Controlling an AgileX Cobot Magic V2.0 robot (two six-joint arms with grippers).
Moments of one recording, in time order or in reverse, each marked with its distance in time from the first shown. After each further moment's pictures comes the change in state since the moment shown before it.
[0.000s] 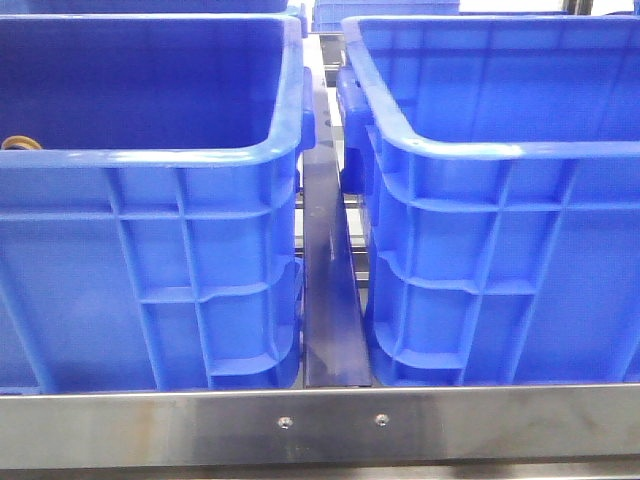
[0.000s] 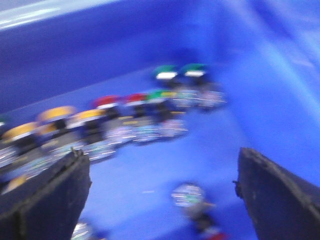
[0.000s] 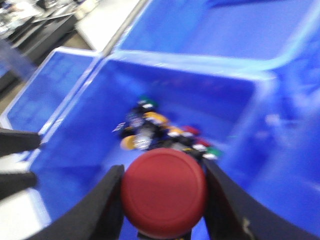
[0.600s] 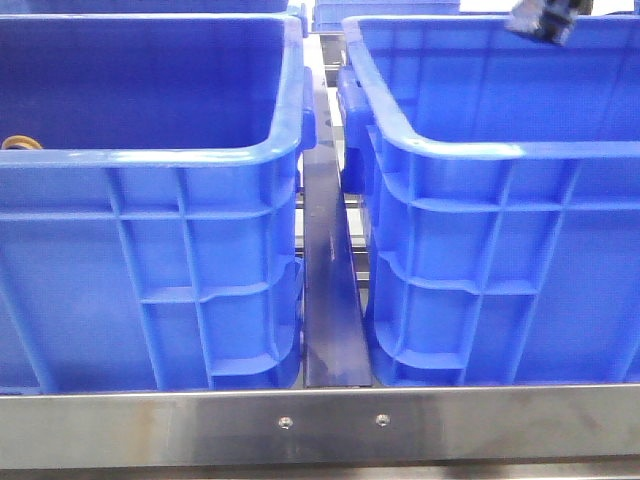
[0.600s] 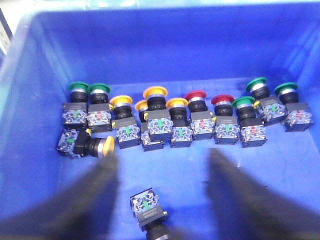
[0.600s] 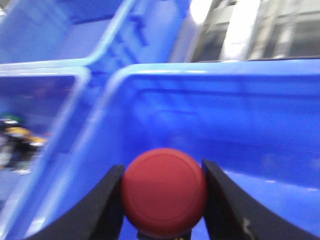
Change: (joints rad) left arm 0.240 -0.307 0.274 -0.016 -0.112 -0.005; right arm -0.225 -0.054 0.219 -0.037 -0.205 -0.152
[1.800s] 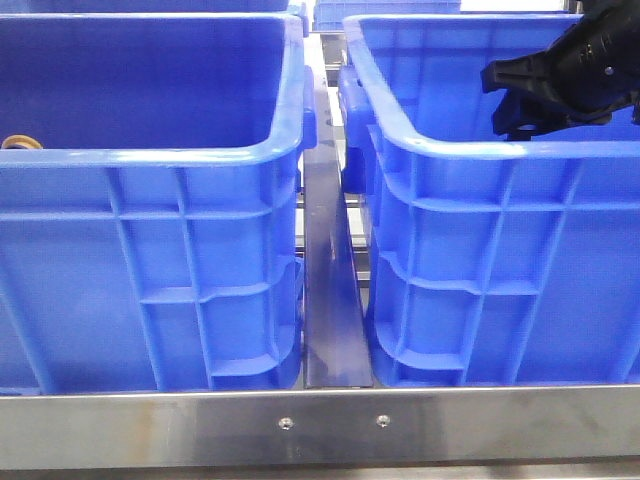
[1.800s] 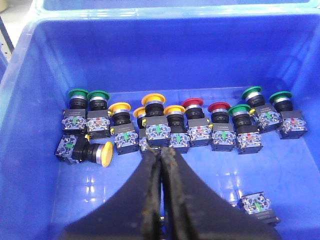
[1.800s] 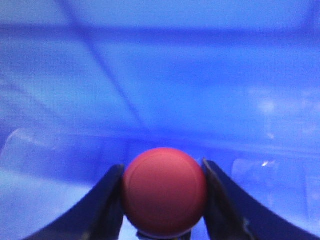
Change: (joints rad) left arm 0.000 -0.031 0.015 -0.011 -0.021 0.000; right arm 0.160 0.433 -0.093 0.254 -0.459 -0.378
